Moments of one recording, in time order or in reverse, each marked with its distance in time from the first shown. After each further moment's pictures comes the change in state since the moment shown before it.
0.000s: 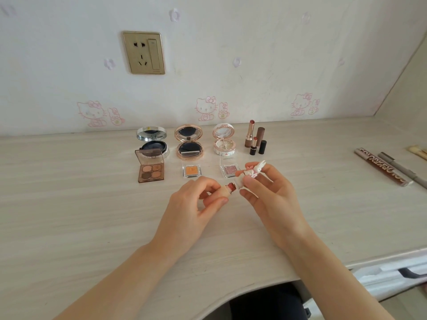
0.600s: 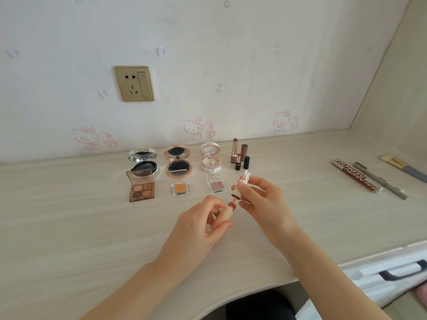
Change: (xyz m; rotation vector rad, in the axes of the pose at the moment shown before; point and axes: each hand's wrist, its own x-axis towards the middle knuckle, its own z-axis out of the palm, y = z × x) left_hand -0.003 0.032 0.016 -0.011 -0.158 0.003; right_hand 0.012 -0.012 -0.022 -0.093 0.149 0.085
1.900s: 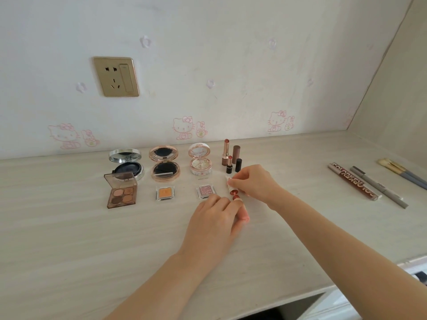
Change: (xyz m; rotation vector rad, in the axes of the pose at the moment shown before) left_hand 0.048 -0.015 0.064 0.423 0.019 0.225; right_hand 0.096 -0.014 -0.023 -0.957 -0.079 -0.050
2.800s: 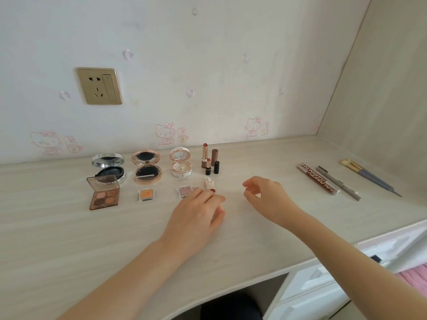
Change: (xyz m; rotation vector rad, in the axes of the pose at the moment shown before) left_hand 0.008 0.012 -0.012 0.065 0.015 0.084; right_hand -0.069 0.038 -0.052 -0.263 0.126 -0.123
